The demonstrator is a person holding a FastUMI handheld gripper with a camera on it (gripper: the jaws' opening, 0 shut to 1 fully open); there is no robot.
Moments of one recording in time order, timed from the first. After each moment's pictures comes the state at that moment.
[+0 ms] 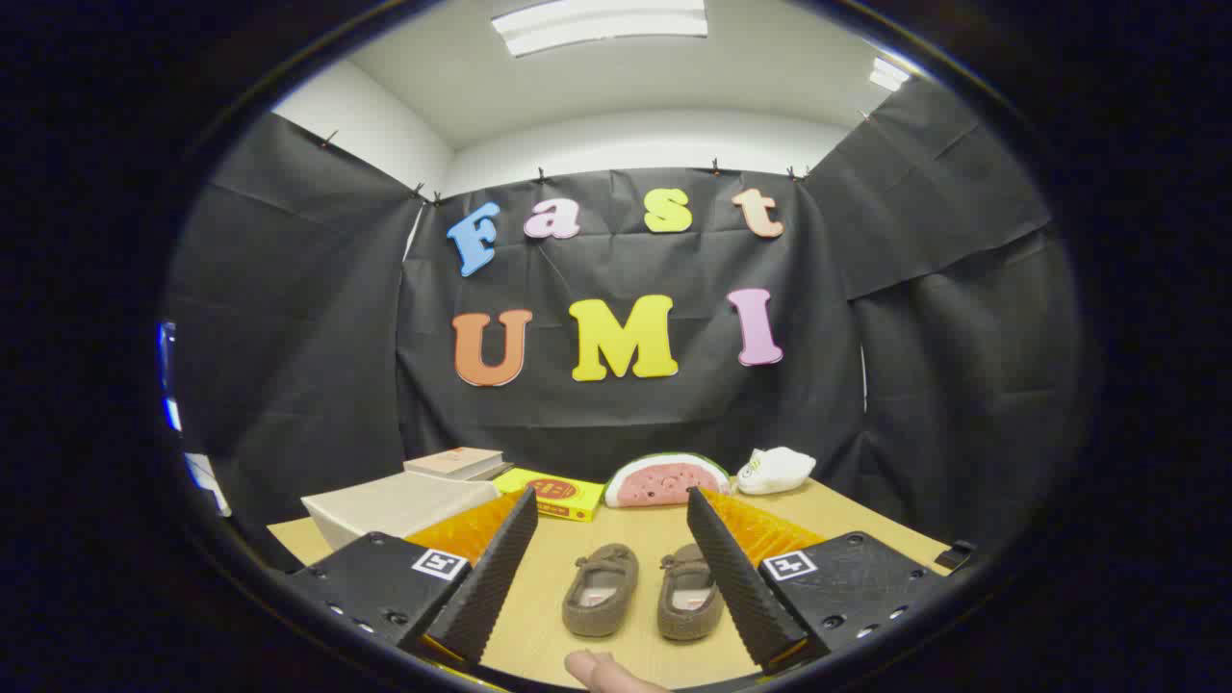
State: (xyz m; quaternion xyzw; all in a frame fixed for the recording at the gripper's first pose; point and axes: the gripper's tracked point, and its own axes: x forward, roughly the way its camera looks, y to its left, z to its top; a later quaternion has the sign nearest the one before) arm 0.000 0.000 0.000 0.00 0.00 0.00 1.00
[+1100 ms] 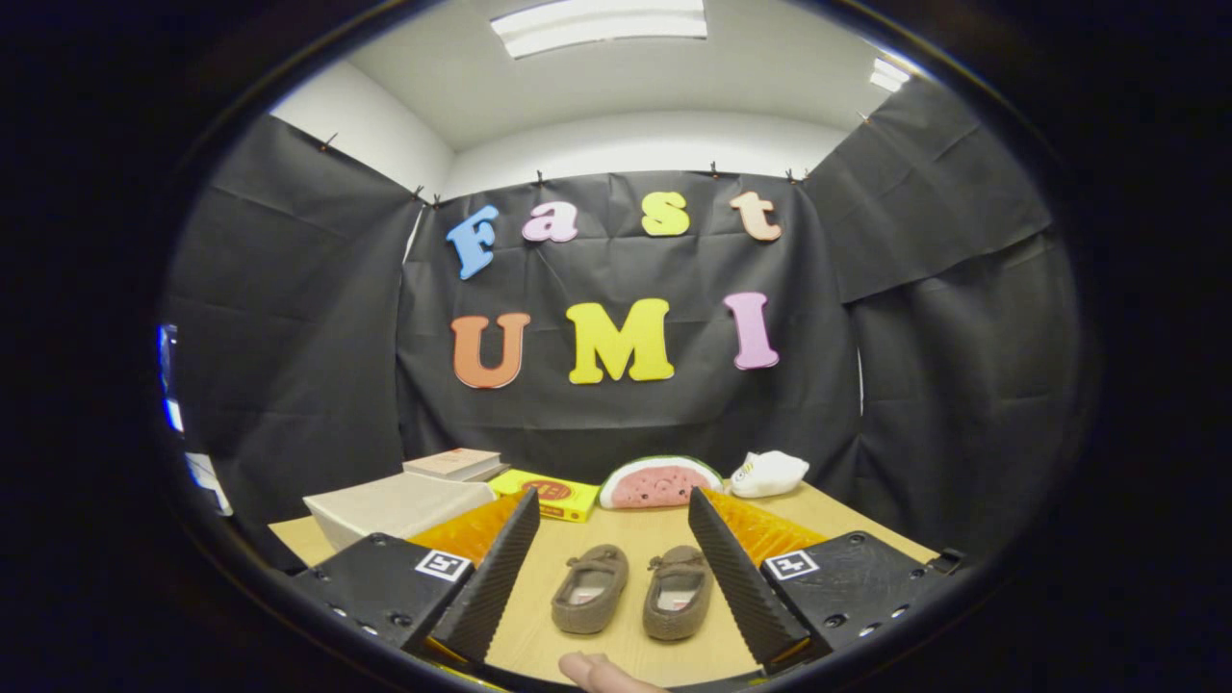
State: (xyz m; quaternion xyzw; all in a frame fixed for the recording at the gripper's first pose) arm -0.003 -0.007 0.011 0.00 0.01 0.00 1.00
